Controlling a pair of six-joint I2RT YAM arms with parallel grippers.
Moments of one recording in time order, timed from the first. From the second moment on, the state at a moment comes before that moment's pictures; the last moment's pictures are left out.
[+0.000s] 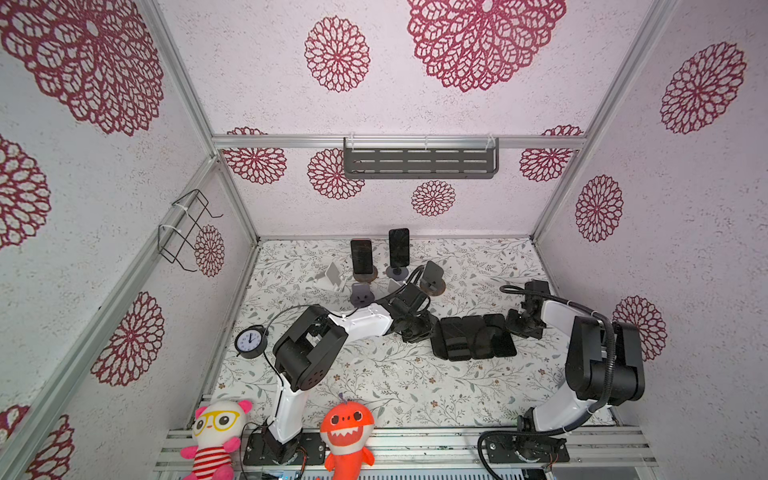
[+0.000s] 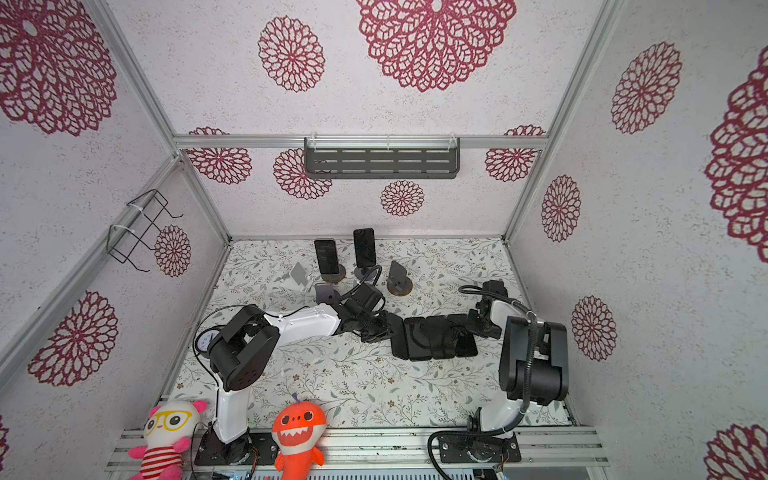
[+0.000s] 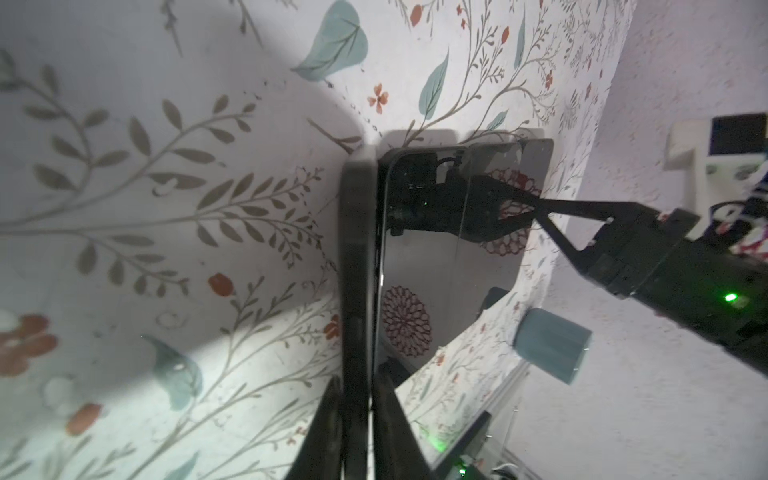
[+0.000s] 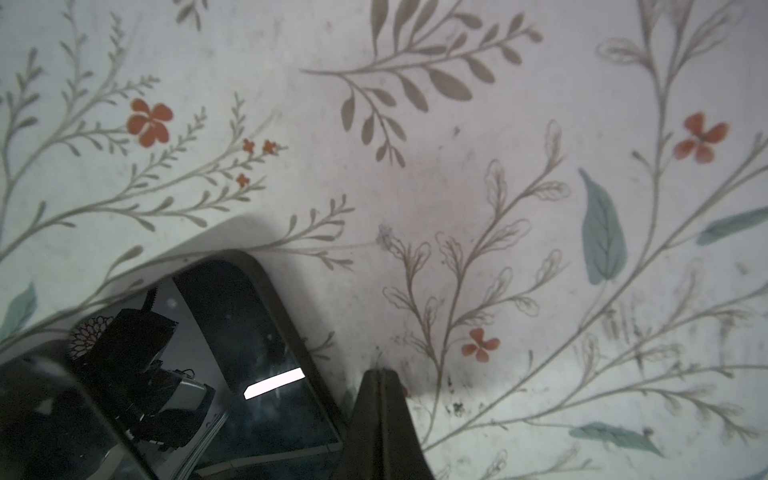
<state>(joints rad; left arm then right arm) -0.81 2.02 1.32 -0.23 0.35 -1.05 -0.14 1.66 0.91 -0.53 0.02 0.19</state>
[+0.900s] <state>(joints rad) -0.82 2.05 1.33 -0.25 0.32 -1.00 -0.14 1.66 0.90 -0.49 0.00 0.20</state>
